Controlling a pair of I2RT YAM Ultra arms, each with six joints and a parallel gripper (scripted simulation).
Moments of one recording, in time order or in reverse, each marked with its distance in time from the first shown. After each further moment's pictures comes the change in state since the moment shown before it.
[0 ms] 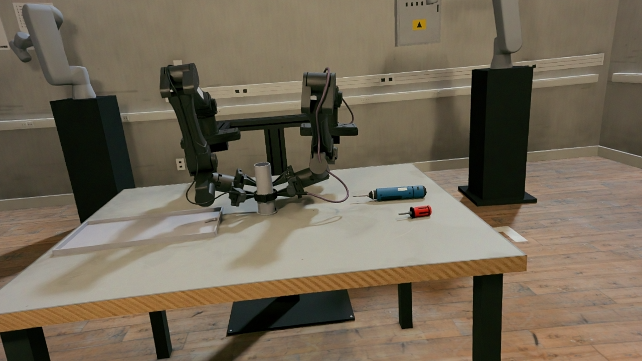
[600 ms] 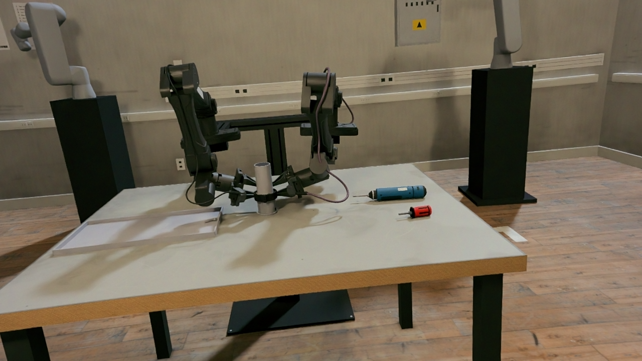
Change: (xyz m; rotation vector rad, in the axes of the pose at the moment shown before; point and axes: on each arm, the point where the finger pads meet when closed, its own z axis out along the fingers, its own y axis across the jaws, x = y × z) left arm 0.000 0.000 0.000 0.000 0.000 0.000; right arm -0.001 0.001 0.000 0.000 -0.001 -0.001
